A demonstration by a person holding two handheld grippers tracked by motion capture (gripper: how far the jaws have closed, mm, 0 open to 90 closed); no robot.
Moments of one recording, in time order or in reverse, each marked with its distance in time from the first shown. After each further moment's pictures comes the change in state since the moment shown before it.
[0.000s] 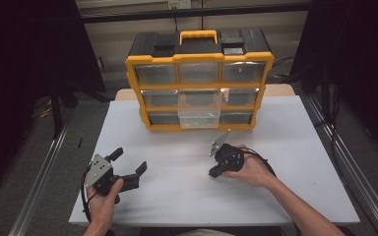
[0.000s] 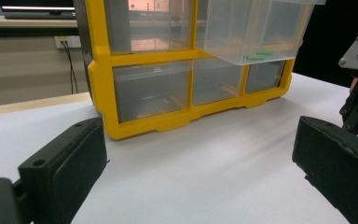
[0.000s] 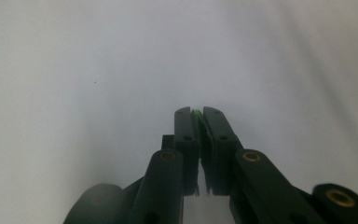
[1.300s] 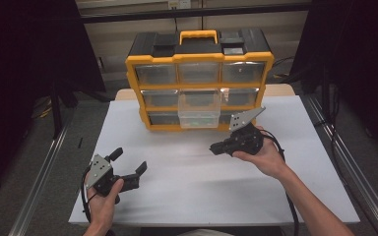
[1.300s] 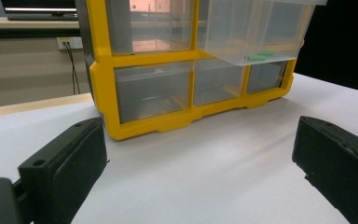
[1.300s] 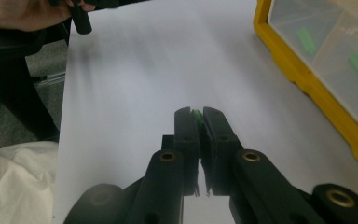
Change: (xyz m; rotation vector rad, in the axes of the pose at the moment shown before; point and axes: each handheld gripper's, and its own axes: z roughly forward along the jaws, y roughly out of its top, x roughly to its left) left arm -0.001 0.000 0.000 -0.002 0.010 0.004; right arm 0.006 0.017 -0.092 -0.397 -0.044 -0.044
